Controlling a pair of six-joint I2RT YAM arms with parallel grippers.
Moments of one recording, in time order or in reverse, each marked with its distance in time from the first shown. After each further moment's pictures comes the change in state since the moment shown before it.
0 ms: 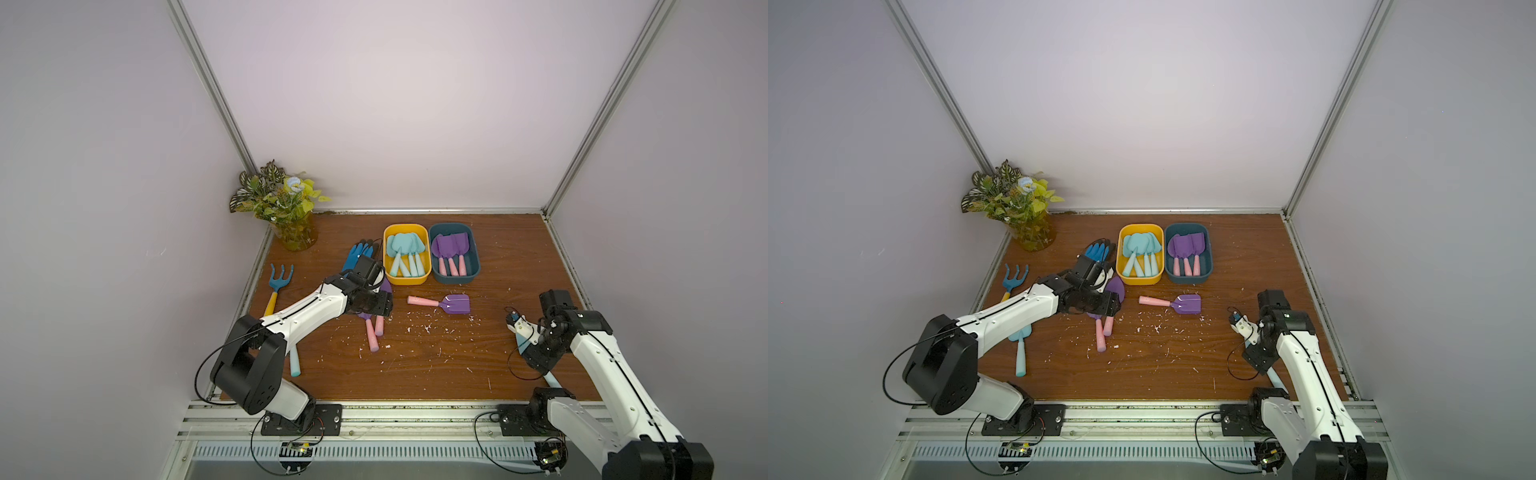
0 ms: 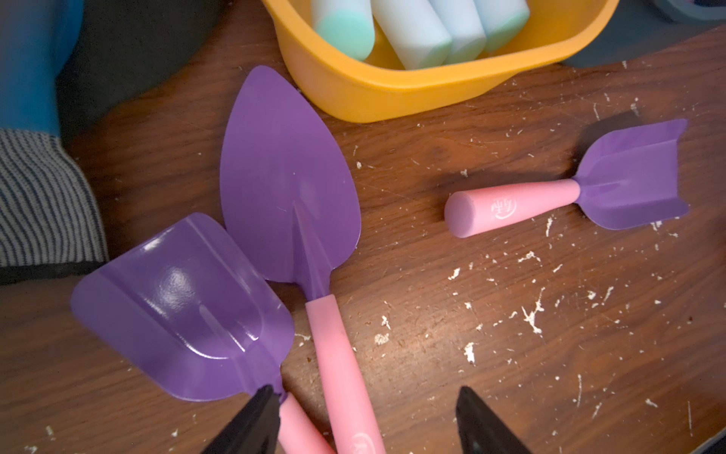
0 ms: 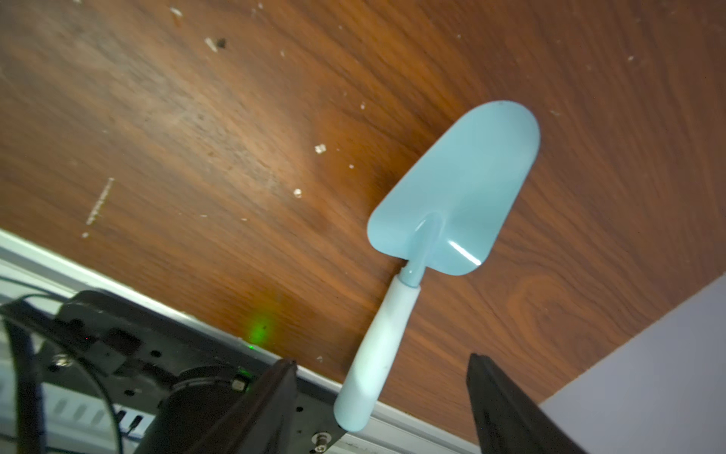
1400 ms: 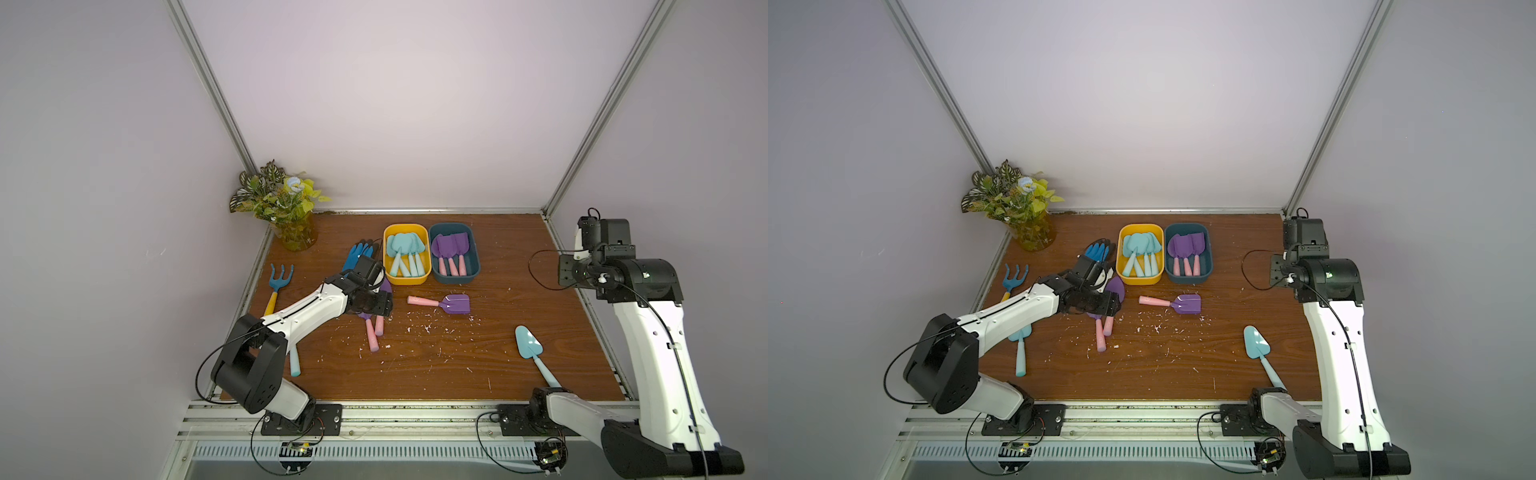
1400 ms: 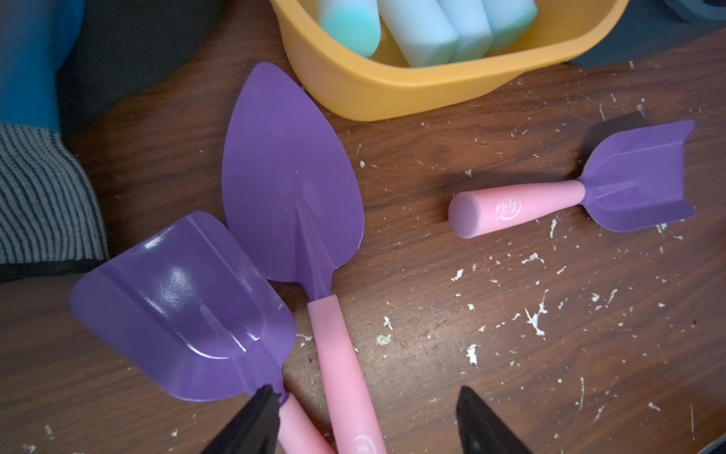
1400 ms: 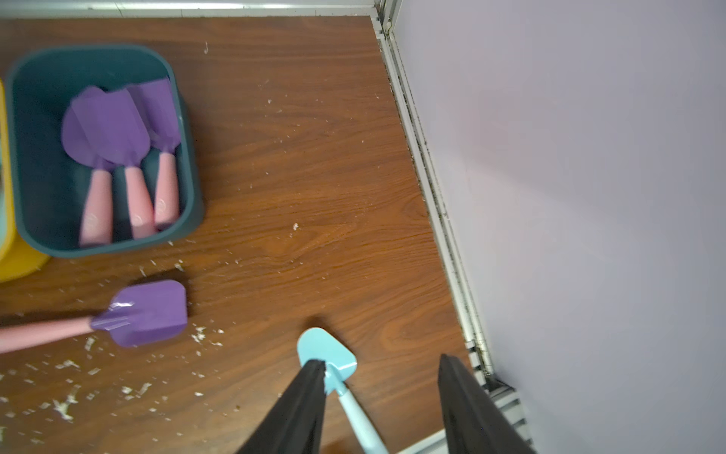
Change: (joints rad) left arm 0.000 0.006 0.000 0.001 -0.006 -0.006; right arm 0.059 0.172 0.832 -0.111 0.293 0.914
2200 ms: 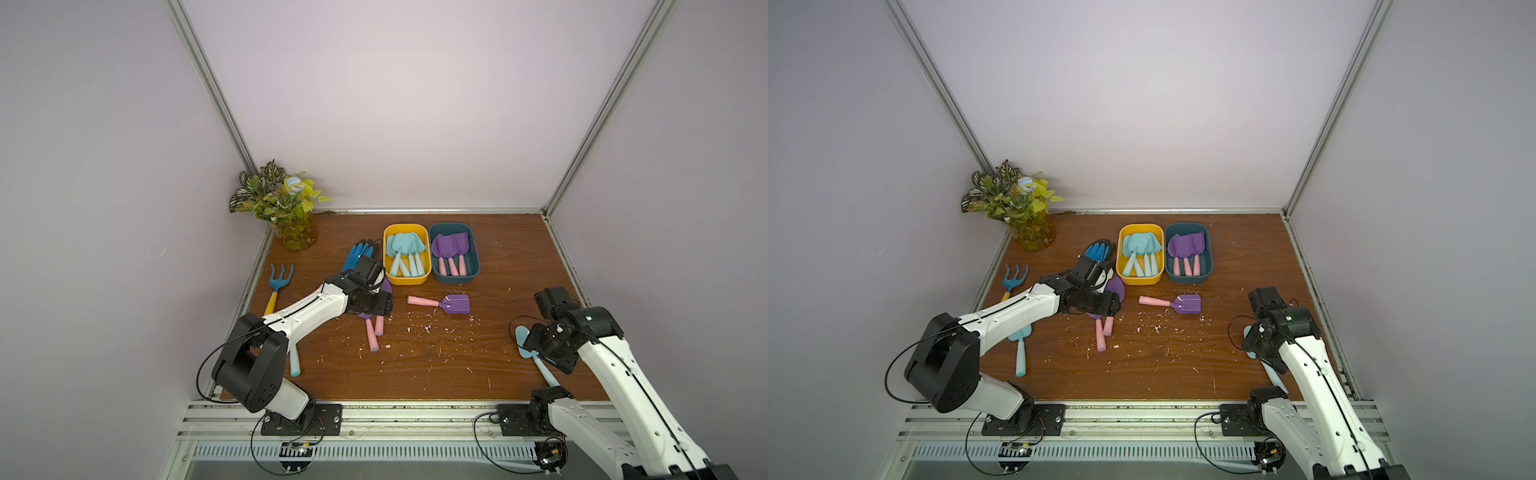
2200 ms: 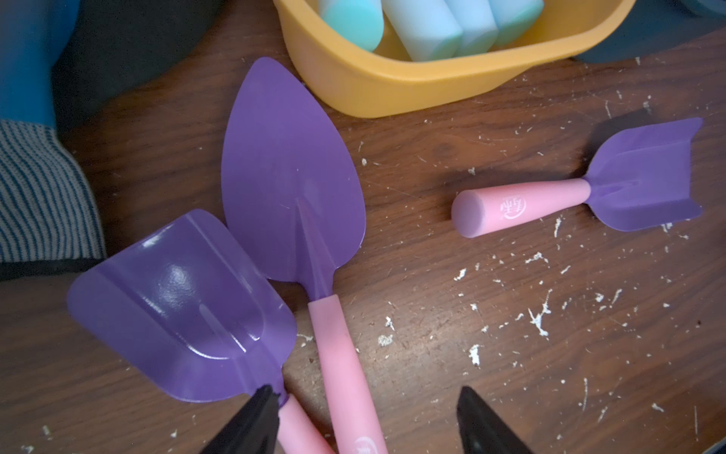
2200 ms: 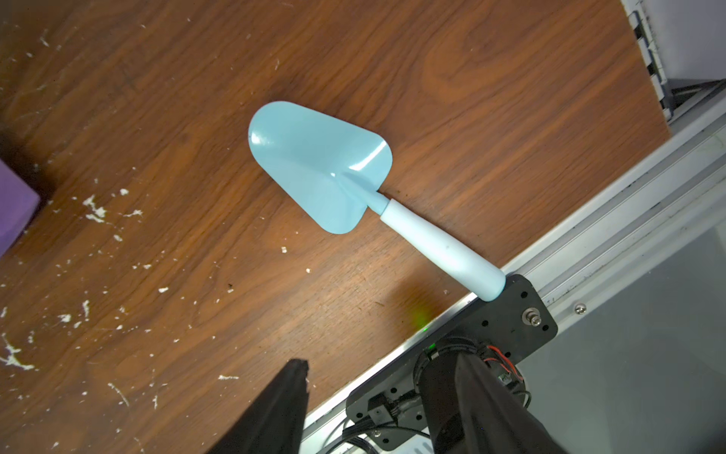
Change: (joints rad) left arm 0.000 0.006 -0.001 0.000 0.000 0.000; right arm 0.124 -0.204 -0.684 -0.076 -0.172 0.638
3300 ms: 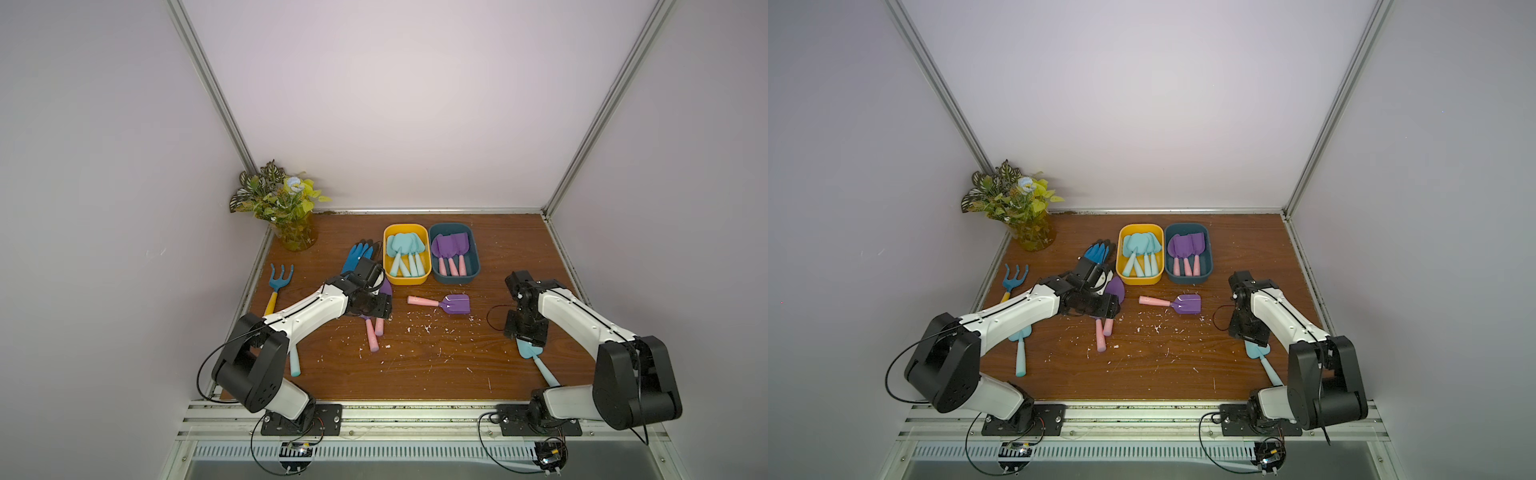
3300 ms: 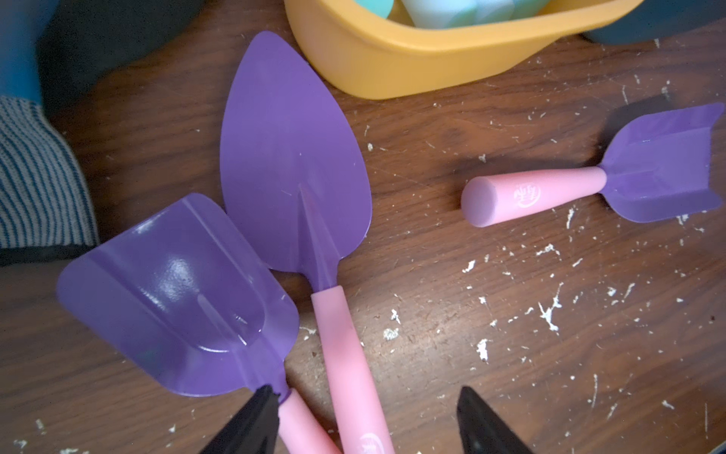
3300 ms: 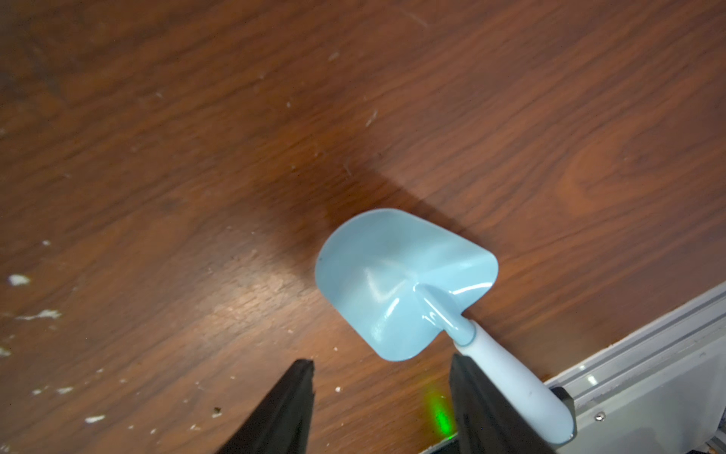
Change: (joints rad) left arm 0.000 0.000 -0.016 0.000 0.000 0.000; right arm 0.000 0.465 -0.029 0.348 0.015 -0.209
